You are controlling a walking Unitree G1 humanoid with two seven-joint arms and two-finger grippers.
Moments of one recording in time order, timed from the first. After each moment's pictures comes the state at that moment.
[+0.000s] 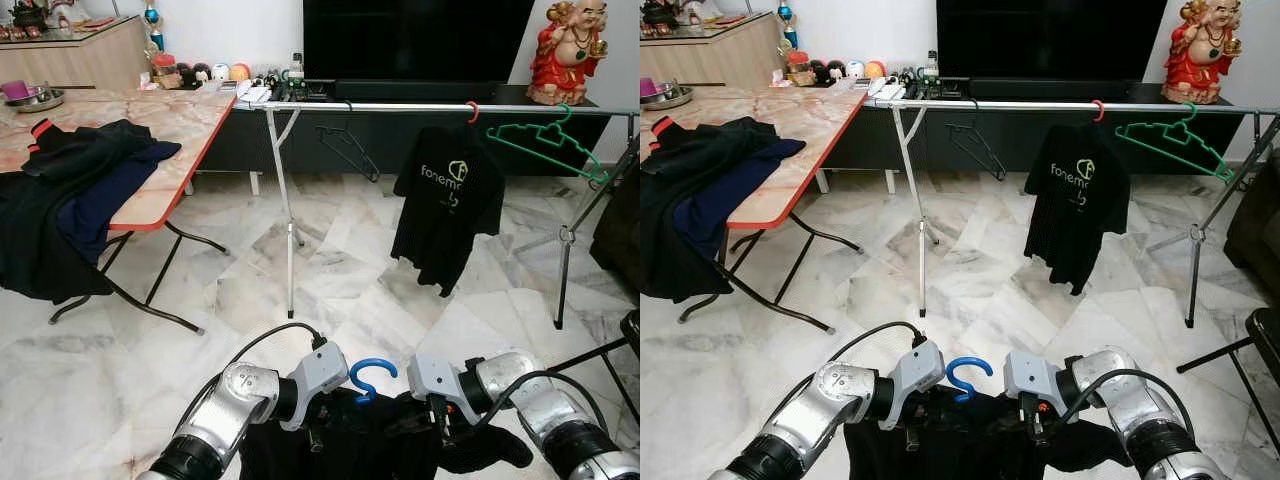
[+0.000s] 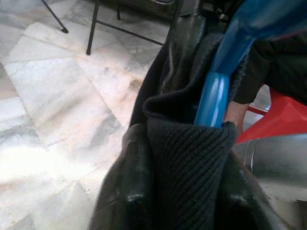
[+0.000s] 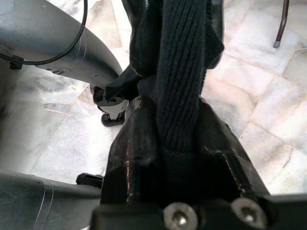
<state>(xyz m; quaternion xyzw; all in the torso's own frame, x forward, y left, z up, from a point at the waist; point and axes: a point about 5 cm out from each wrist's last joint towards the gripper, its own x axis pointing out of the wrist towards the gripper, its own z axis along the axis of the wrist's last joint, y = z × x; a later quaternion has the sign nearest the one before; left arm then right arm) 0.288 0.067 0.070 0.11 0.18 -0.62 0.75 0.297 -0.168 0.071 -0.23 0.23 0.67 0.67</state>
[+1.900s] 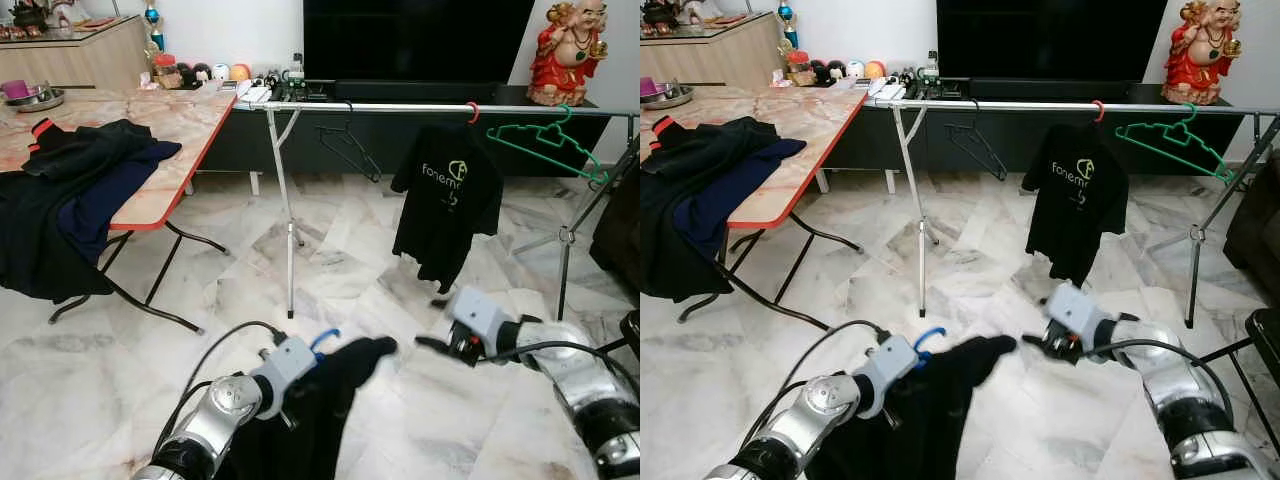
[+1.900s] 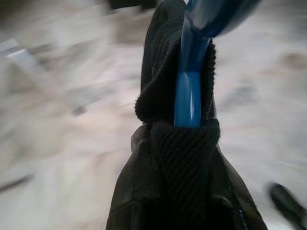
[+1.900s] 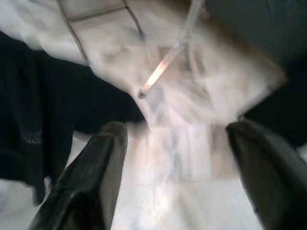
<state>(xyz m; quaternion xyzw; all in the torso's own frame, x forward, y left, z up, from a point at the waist) 0.318 0.123 0.036 0.20 0.19 -0.29 0.92 0.335 -0.236 0.087 -0.22 0.18 0.26 0.92</state>
